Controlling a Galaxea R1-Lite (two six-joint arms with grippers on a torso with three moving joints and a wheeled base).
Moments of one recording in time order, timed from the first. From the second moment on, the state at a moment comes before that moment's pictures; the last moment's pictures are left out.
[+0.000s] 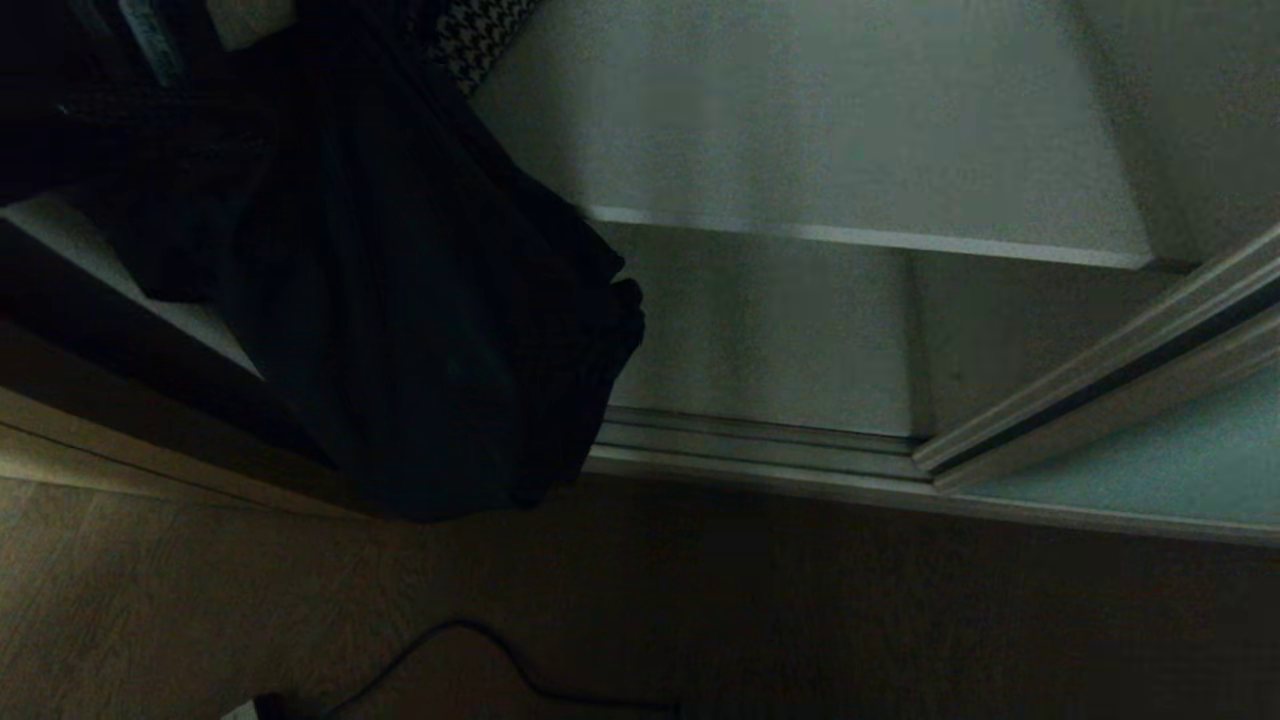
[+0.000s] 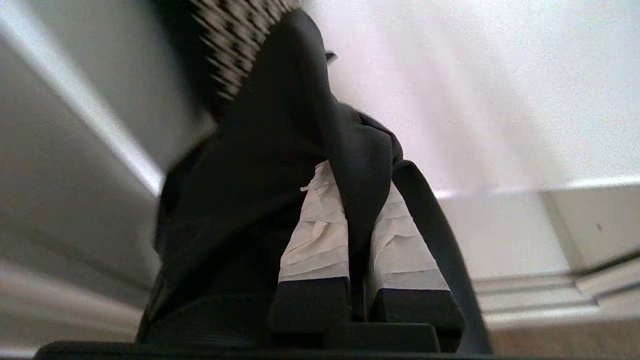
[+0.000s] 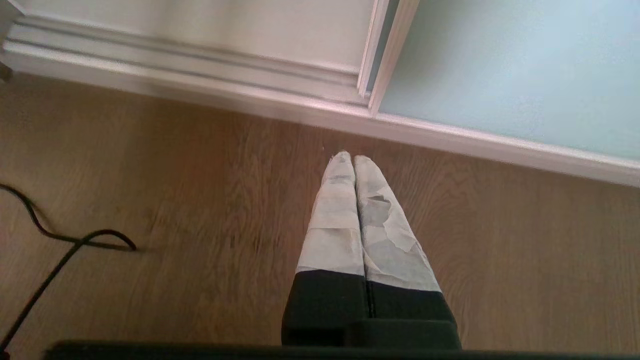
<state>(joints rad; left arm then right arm) -0.66 1.21 -1.17 -0.40 0.39 0.26 0.01 0.00 0.00 -0.01 0.02 0.00</state>
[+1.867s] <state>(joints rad) -0.81 1.20 -1.07 -0.41 0.35 0.30 0.01 0.00 0.00 -0.01 0.02 0.00</state>
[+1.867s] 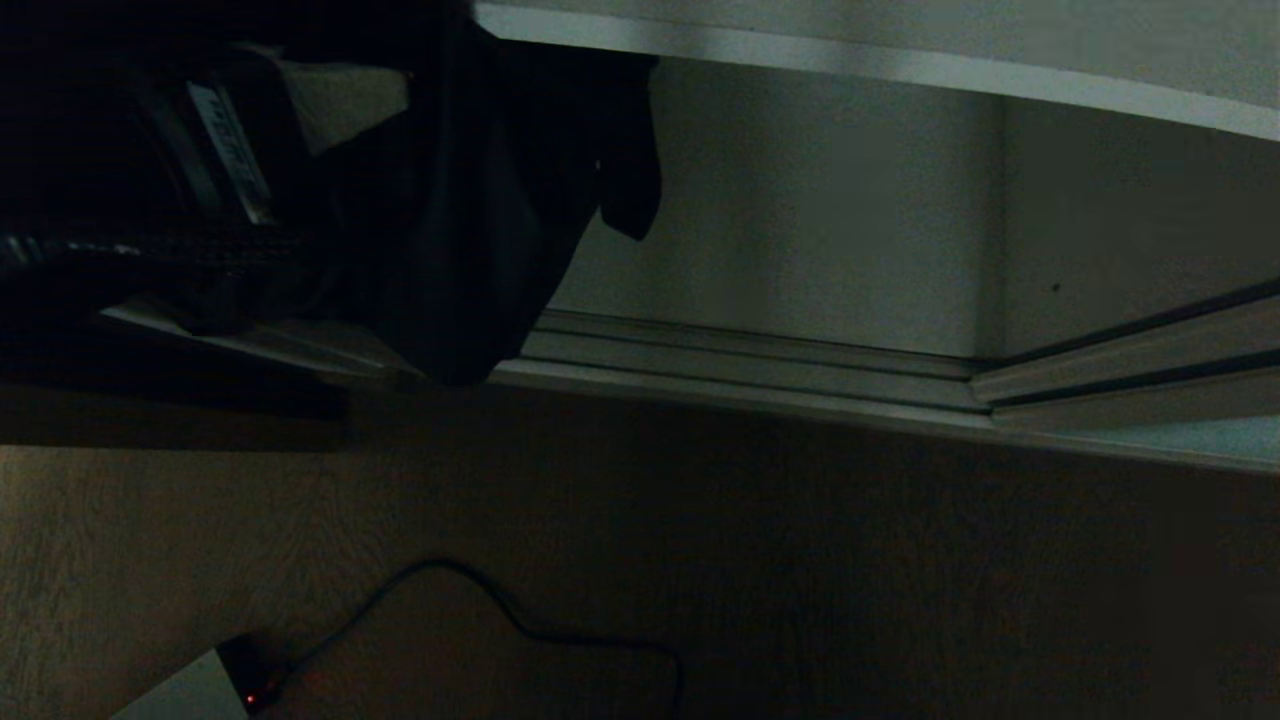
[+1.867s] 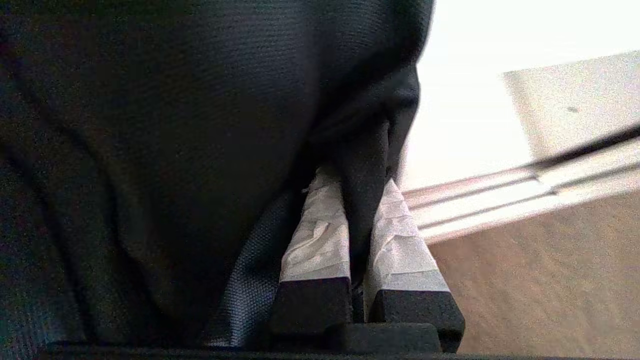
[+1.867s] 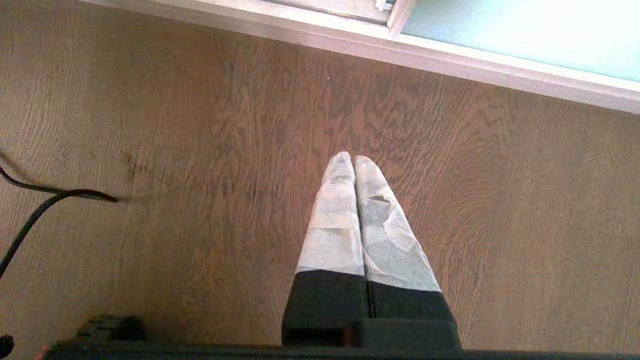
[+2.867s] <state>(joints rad) -0.87 0.94 -0.75 -0.37 0.32 0.30 0.01 0.00 0.00 -0.01 0.02 0.00</state>
